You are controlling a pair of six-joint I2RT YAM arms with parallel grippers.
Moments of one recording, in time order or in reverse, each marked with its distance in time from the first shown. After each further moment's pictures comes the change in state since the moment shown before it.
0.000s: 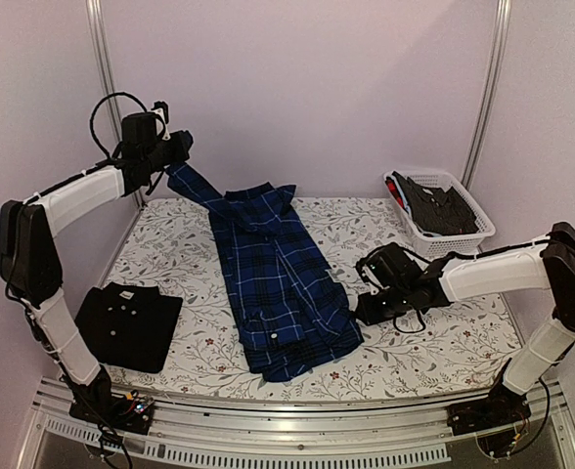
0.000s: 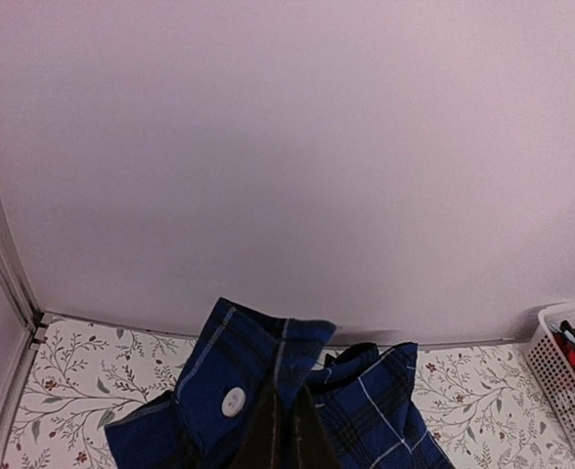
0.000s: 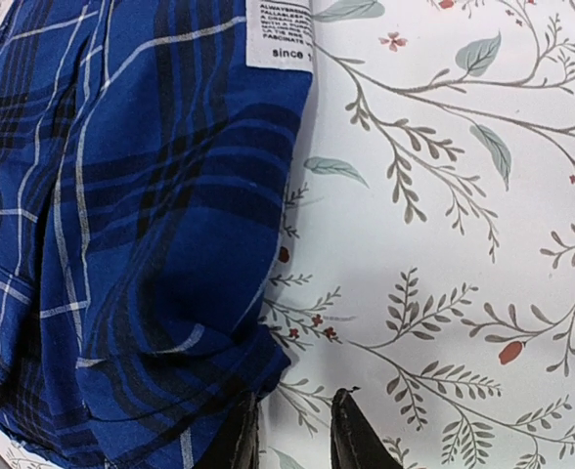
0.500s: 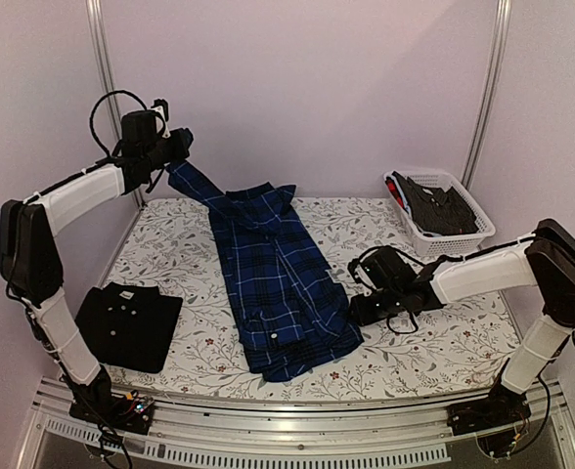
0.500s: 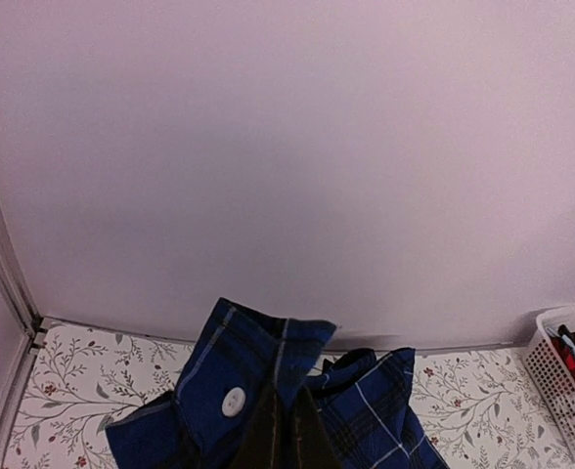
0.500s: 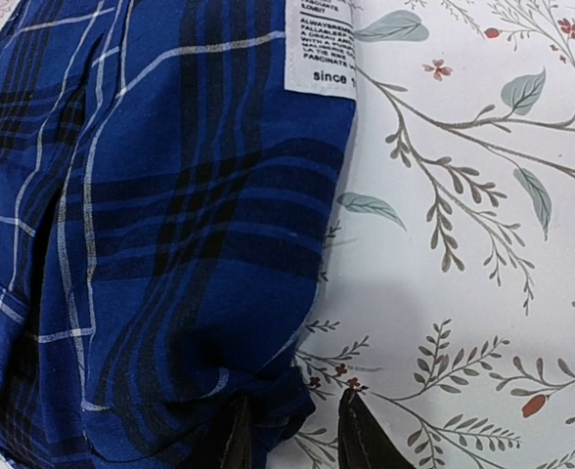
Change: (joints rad) left arm 0.000 0.006 0.020 -0.005 0.000 0.000; right arm 0.007 0.066 0.002 0.111 -0.002 -0.058
